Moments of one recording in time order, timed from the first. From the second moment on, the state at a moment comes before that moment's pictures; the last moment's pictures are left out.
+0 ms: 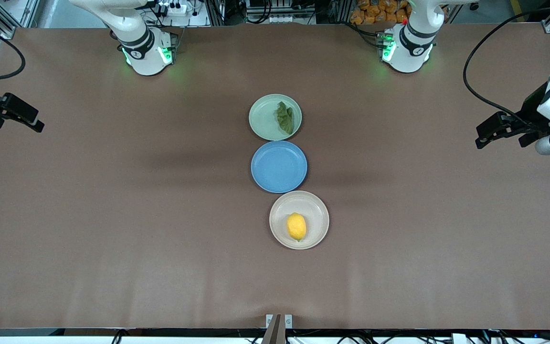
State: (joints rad) left arm -0.03 0.07 -0.08 -1.51 -0.01 1.65 -0.15; right arm -0.01 -0.02 -0.02 -1.57 0.04 1.58 0.12
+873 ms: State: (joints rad) left arm -0.03 0.09 -0.09 -1.51 -0.01 1.65 -0.15; right arm -0.01 -0.02 -0.02 -1.56 0.01 1.57 0.12
